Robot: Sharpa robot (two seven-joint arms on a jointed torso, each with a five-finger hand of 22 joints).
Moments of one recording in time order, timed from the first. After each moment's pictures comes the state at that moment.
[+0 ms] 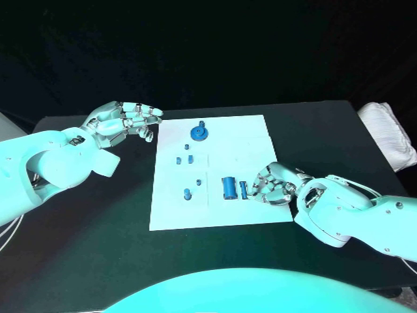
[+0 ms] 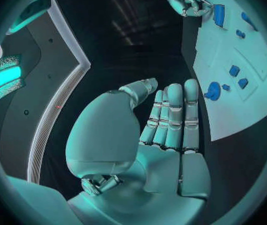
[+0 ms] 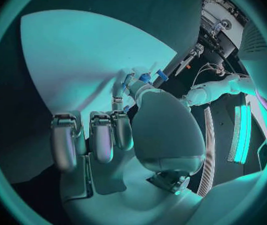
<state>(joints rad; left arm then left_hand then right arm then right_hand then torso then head) 1.20 -0.96 -0.03 1.49 -0.16 -0.01 0.27 1.36 -0.17 0.55 -0.01 0.23 0.83 0.20 0.31 0.29 0.85 0.13 0.59 0.19 1.02 0.05 1.18 0.50 0.18 0.88 0.15 0.97 0.78 1.04 -1.03 -0.19 1.83 -1.33 -0.50 -0.40 1.23 -0.20 0.37 0.20 0.13 1.07 0.04 0.50 0.42 1.46 -0.03 1.47 1.31 1.46 -0.09 1.55 1.31 0.01 1.46 0.02 1.54 1.31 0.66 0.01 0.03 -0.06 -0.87</state>
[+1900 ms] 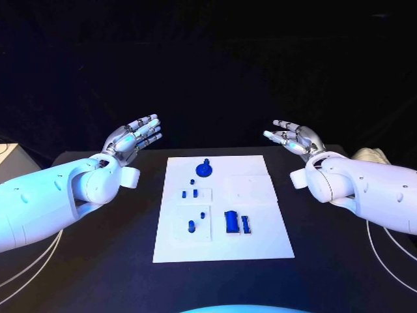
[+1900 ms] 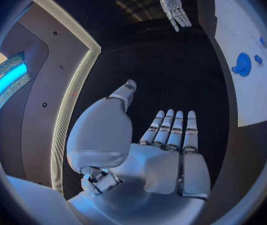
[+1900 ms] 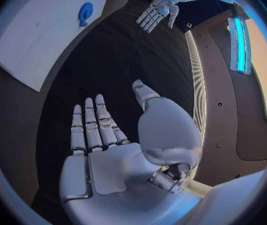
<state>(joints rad) 1.15 -0.79 -0.03 1.24 0.00 -0.12 0.47 1.11 -0.08 0.21 0.05 0.07 0.33 0.08 0.14 0.10 0.40 0.08 0.09 0.03 0.33 0.08 0.14 0.08 0.07 0.31 0.13 0.08 0.11 1.18 -0.77 -0.14 1.20 -0.28 -0.49 0.37 1.02 -0.10 0.26 0.05 0.08 0.39 0.09 0.11 0.15 0.82 0.06 0.03 0.11 0.62 0.05 0.12 0.19 0.08 0.44 0.10 0.03 0.27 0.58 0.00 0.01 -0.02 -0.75</state>
